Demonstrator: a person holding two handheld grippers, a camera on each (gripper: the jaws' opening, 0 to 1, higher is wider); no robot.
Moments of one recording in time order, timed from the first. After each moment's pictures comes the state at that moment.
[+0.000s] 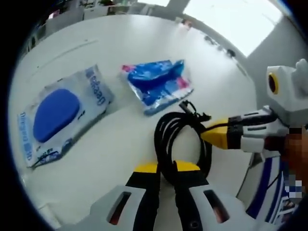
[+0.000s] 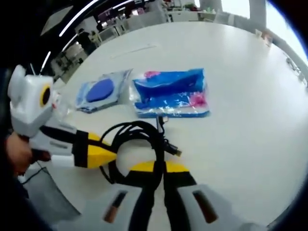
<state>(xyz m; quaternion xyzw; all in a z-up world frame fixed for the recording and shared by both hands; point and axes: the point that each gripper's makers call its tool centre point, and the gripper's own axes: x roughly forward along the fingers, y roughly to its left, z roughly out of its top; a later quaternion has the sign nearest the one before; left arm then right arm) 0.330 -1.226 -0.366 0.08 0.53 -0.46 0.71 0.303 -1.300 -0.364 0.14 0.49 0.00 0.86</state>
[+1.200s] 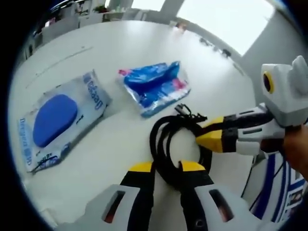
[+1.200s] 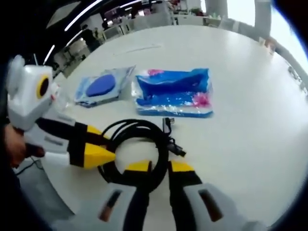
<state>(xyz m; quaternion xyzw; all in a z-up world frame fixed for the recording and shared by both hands) 0.332 -1.230 -0.365 0.09 0.49 -0.48 0.72 0.307 -1.300 -0.369 0.10 0.48 0.01 0.87</state>
